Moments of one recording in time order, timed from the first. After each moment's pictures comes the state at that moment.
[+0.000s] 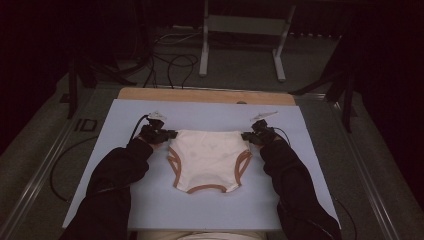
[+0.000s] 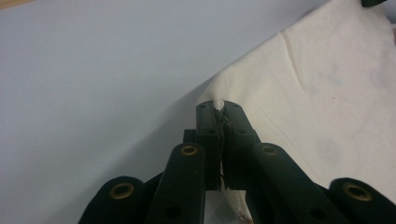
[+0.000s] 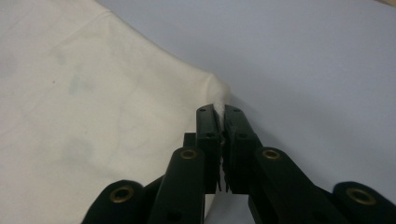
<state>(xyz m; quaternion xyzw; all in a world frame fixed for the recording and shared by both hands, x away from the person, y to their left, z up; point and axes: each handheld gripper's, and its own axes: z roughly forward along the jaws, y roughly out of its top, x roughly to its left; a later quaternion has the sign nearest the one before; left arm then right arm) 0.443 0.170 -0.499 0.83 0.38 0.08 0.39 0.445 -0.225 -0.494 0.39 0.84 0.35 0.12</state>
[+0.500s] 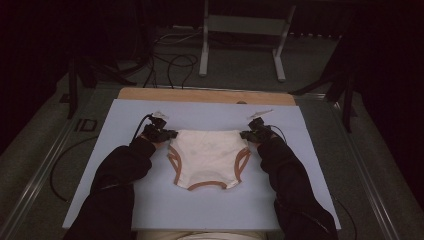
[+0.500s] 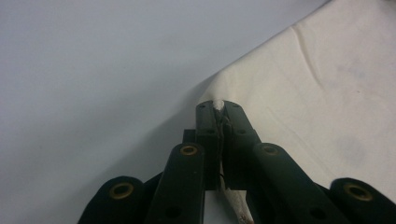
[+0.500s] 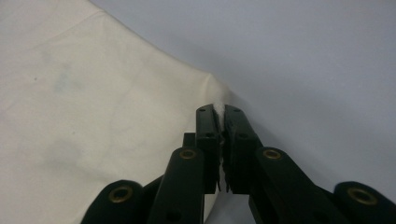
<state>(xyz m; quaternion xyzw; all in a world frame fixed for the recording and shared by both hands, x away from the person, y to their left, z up) 0.456 0.164 -0.513 0.83 0.41 0.08 0.36 0.461 -0.219 -0.505 0.40 0.85 0.33 0.12</state>
